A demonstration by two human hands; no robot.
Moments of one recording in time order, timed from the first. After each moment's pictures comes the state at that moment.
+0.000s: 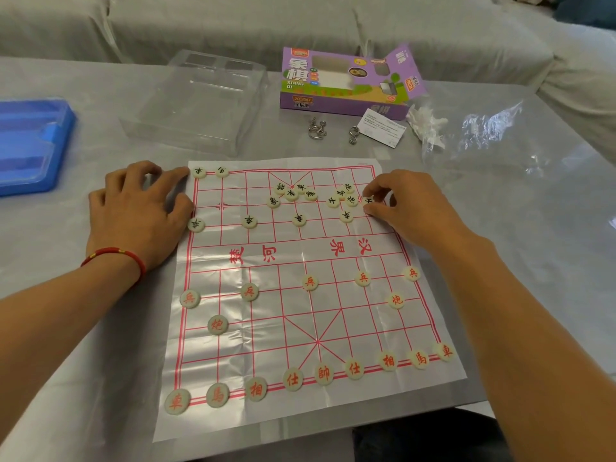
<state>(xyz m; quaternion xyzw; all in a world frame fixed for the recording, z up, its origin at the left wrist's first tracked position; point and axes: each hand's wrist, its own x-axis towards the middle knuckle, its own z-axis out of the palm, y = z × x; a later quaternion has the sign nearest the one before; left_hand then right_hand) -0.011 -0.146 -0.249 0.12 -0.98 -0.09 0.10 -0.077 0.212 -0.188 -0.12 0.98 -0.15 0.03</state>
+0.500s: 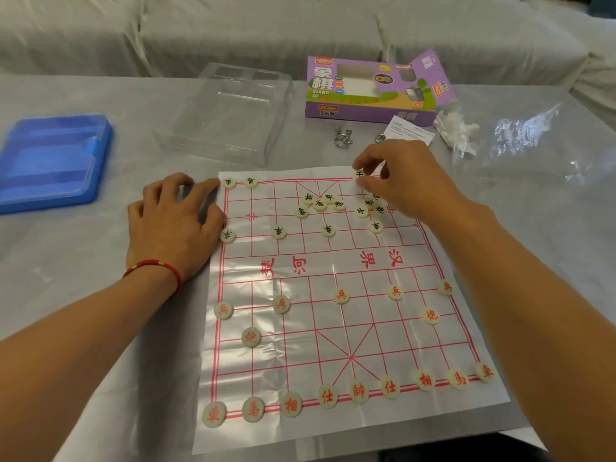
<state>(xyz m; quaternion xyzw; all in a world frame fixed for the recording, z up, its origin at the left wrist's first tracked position) -0.011 -0.145 -0.249 0.13 -0.98 -0.09 0.10 -0.109 0.161 -0.169 -0.19 0.96 -0.21 -0.01</state>
